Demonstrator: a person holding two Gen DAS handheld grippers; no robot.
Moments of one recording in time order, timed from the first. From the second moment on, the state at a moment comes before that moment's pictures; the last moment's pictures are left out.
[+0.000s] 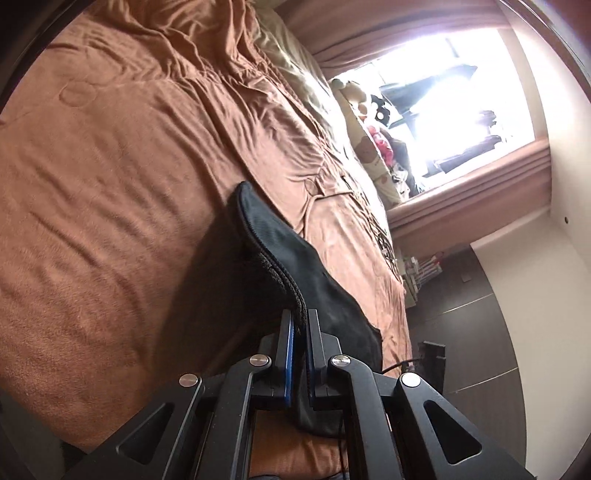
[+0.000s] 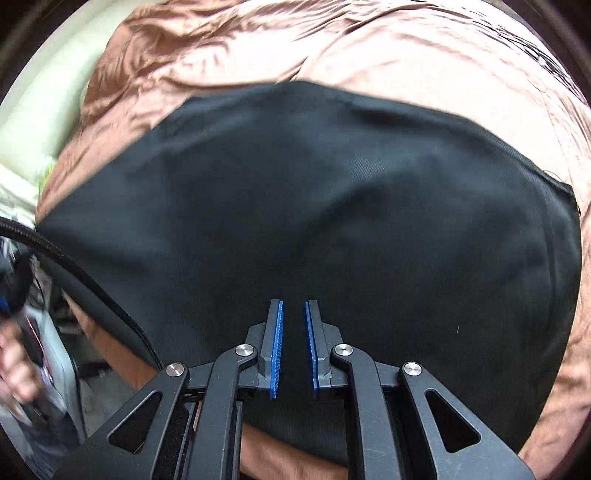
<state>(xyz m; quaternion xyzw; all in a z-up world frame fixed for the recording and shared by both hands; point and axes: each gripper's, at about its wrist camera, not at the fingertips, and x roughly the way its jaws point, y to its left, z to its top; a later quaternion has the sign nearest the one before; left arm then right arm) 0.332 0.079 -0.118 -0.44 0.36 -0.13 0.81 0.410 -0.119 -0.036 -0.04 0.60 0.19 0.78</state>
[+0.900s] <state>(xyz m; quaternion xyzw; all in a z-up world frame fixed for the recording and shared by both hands) 0.365 0.001 -0.041 -0.37 0.36 -0.20 0.83 0.378 -0.135 -0.040 -0.03 0.57 0.23 0.79</state>
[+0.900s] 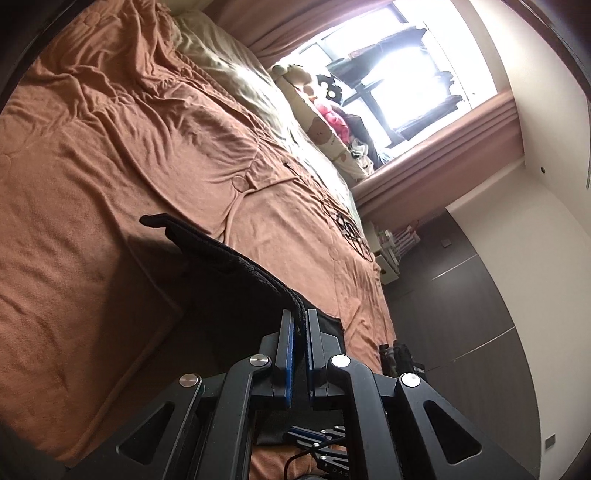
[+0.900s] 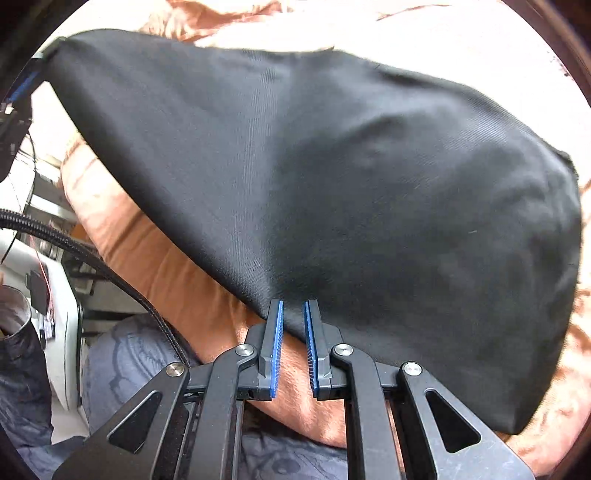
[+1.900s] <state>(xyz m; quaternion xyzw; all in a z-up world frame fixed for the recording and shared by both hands) 0.374 -0.233 -0.037 -0.21 0.45 -0.37 0.79 0.258 -0.316 0.007 0.11 0.44 0.15 0.88</state>
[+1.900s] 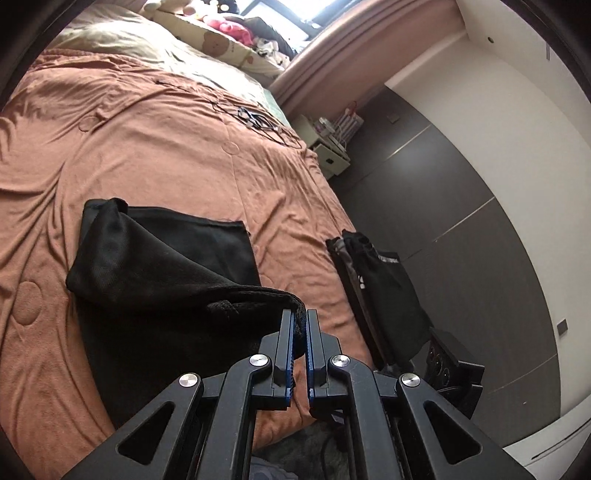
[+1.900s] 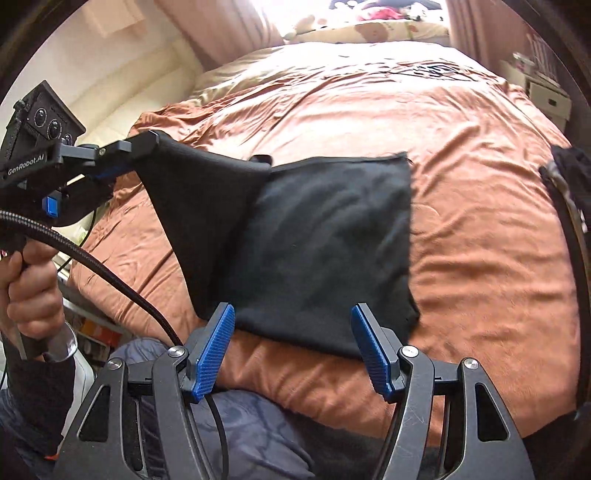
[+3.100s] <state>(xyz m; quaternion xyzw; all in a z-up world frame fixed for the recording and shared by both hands) 0.380 -0.164 -0.170 -0.08 0.59 -0.24 0.77 0.312 -0.318 -0.039 0.06 0.51 0.11 0.85</state>
